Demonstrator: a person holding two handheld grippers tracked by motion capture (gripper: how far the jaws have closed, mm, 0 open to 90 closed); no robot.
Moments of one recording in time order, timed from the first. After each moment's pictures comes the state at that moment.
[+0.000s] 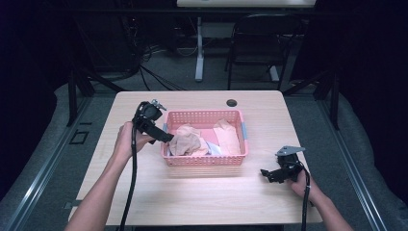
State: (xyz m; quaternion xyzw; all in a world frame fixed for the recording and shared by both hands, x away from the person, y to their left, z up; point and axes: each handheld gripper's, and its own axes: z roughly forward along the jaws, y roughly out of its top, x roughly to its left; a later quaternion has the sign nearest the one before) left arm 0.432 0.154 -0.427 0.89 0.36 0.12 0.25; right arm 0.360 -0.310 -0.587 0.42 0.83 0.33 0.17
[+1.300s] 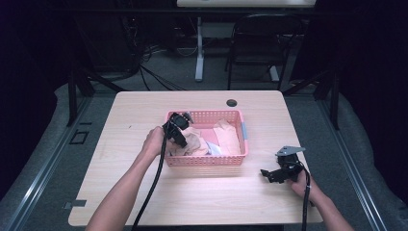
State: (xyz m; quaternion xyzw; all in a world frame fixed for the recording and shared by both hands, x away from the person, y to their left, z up) left arm 0.468 0.087 -0.501 0.93 0.34 0.05 0.14; right arm 0.360 -0.311 -0.587 0.41 0.83 0.33 0.16
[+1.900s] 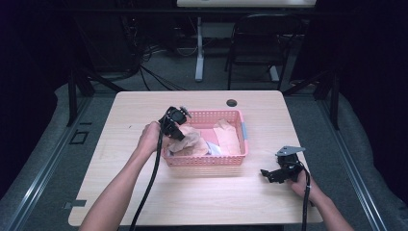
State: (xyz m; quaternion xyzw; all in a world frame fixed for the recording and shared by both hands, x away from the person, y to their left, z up) left arm 0.459 0.093 -0.463 0.93 0.32 0.08 0.17; right arm 0.360 -0.311 -0.587 0.41 0.83 0.33 0.16
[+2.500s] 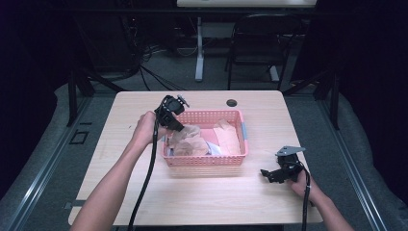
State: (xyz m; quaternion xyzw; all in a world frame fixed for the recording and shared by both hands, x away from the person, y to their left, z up) left arm 0.454 0.097 -0.414 0.92 0.31 0.09 0.19; right arm 0.360 -0.311 -0.587 0.41 0.83 0.33 0.16
